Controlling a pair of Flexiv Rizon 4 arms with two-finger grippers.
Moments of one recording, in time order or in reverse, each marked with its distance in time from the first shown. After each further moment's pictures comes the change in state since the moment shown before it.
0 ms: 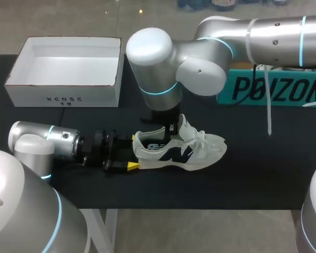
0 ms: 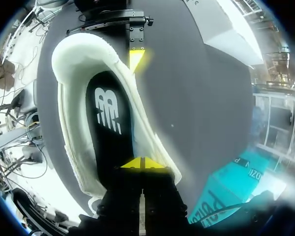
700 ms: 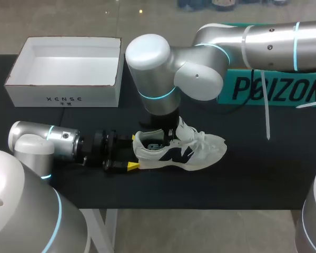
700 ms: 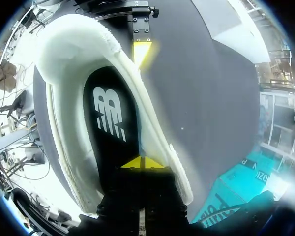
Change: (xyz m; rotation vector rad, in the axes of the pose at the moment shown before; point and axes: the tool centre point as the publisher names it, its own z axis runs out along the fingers) left arm 0.000 0.000 0.000 0.000 0.000 0.000; right arm 0.010 0.003 0.019 0.011 0.033 0.008
